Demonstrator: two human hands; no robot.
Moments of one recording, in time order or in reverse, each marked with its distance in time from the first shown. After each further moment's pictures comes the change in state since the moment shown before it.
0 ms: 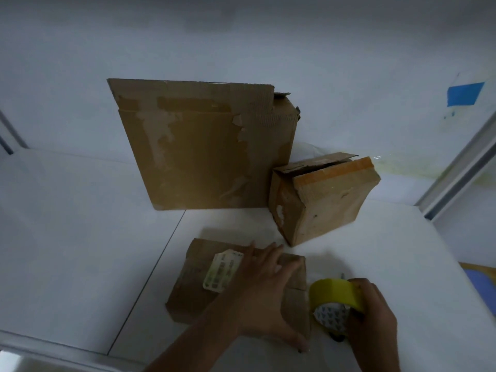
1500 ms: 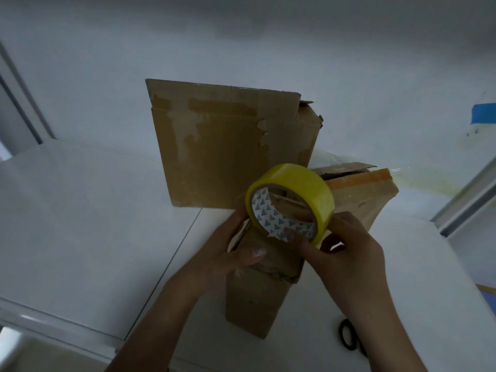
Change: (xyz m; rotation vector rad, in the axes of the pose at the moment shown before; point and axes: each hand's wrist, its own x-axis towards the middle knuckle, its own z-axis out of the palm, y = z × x) left_hand -0.053 -0.042 -0.060 -1.215 0.451 0.004; right_hand 0.022 -0.180 -0.041 0.256 -0.082 -0.329
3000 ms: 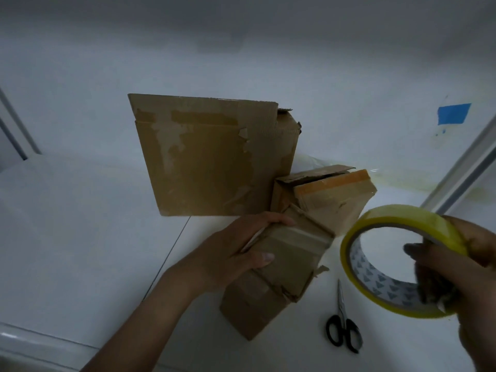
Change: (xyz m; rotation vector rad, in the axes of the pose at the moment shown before) left_hand 0.014 0.039 0.019 0.592 -0.273 0.070; right_hand -0.019 -0.002 -0.124 0.261 0.043 0.270
